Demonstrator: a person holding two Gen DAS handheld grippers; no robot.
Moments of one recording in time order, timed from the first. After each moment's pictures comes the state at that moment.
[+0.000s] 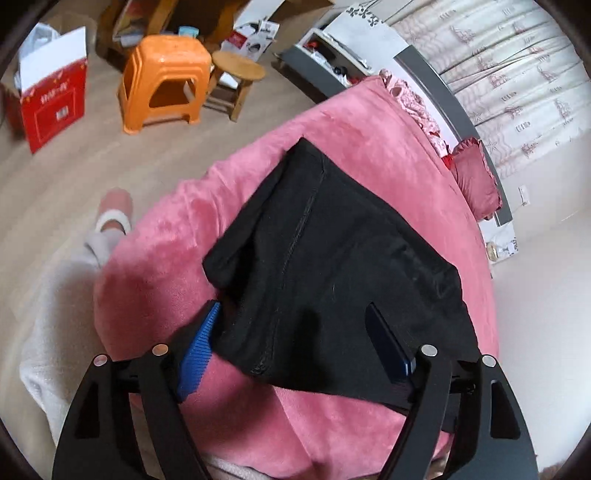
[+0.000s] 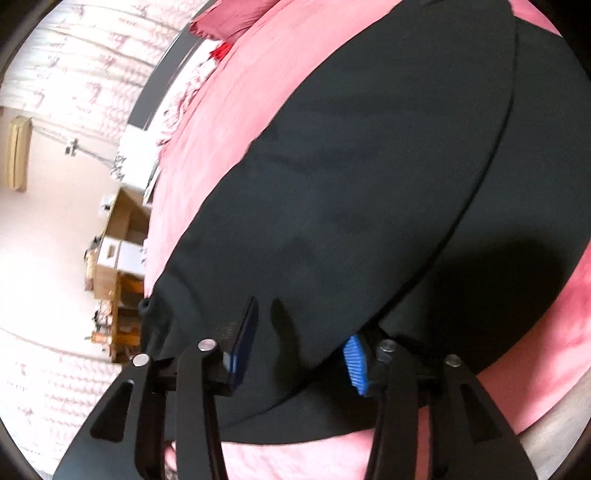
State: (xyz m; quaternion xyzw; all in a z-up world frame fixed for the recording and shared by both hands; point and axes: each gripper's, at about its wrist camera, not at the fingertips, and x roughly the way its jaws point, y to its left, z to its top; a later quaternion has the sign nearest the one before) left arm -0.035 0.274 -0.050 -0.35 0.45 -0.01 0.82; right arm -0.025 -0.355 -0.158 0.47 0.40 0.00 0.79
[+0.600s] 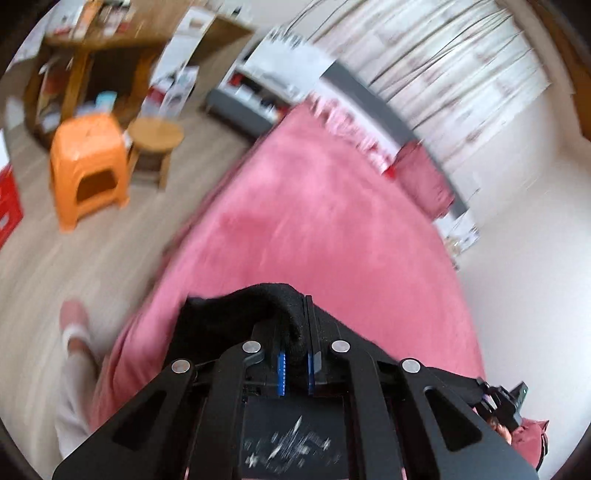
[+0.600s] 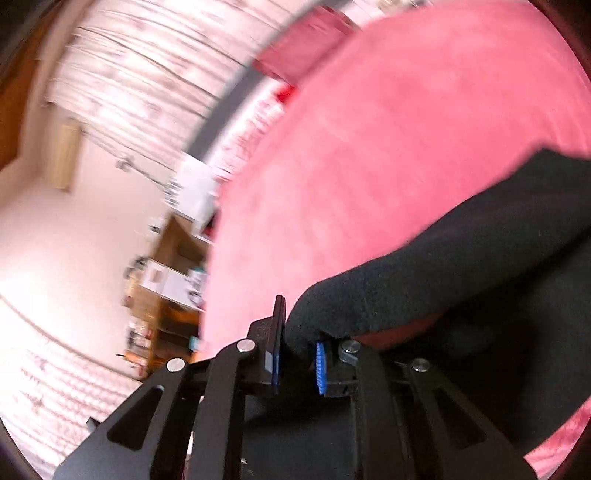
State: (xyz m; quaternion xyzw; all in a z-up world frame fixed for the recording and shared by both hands) left arm 0.076 0.285 0.080 -0.29 0.36 -0.11 0.88; right arm 0.022 -0.362 -0.027 0.43 0.28 0.07 0.85
